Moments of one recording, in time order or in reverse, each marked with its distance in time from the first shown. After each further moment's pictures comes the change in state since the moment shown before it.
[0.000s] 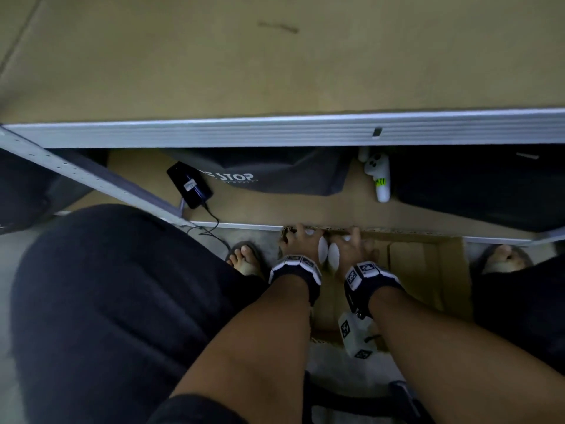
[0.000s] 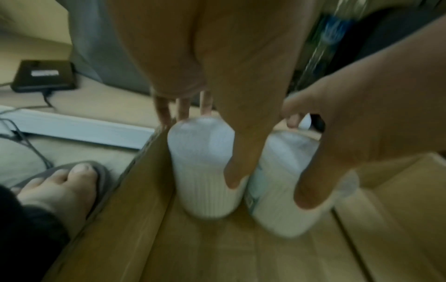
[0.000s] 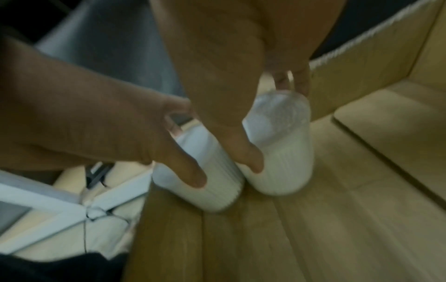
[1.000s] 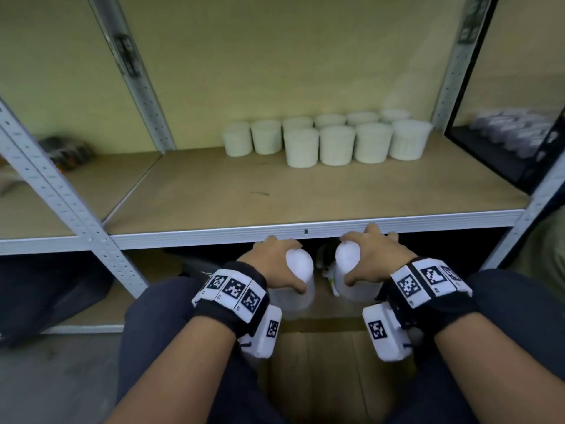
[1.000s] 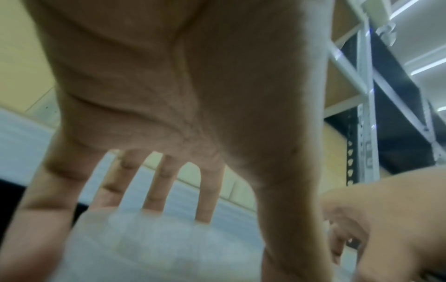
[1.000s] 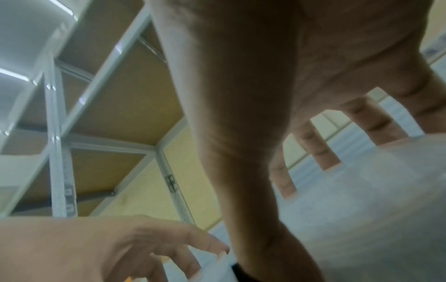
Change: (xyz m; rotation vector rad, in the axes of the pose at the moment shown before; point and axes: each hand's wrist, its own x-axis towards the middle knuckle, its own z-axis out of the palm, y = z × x) left_hand -0.205 0.023 -0.225 0.021 0.193 0.349; right_hand -0.231 0.026 -0.258 -0.030 0.304 -0.089
